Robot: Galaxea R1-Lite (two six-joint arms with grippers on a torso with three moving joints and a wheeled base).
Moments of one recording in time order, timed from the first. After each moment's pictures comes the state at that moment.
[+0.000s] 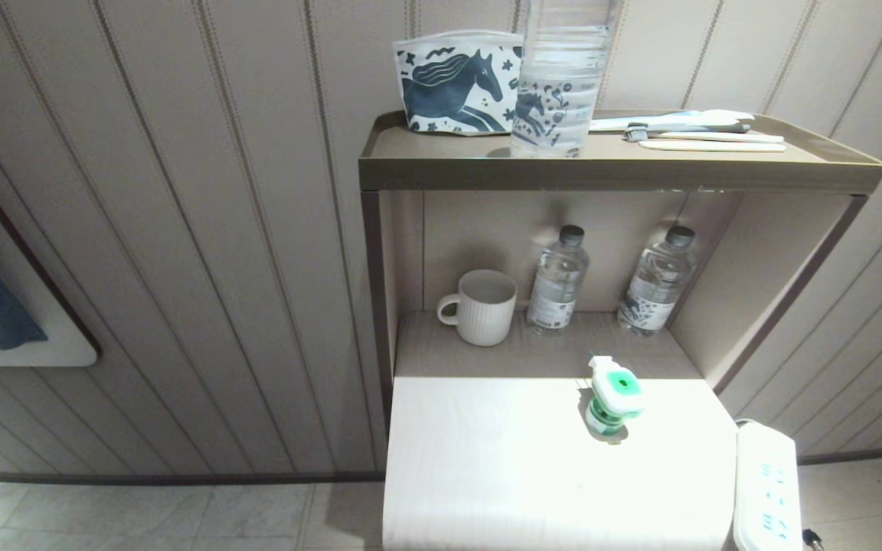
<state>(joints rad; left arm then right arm) 0.00 0.00 0.00 -0.05 0.00 0.01 0.00 0.00 -0.09 0.22 0.00 0.03</state>
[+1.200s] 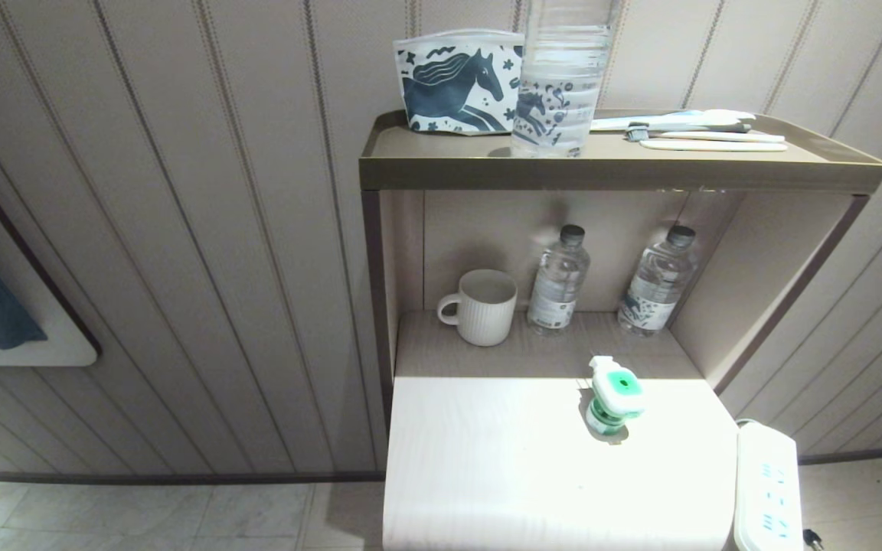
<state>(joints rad) 0.00 0.00 0.00 -0.05 0.00 0.00 0.00 0.00 -0.09 0.22 0.00 0.03</state>
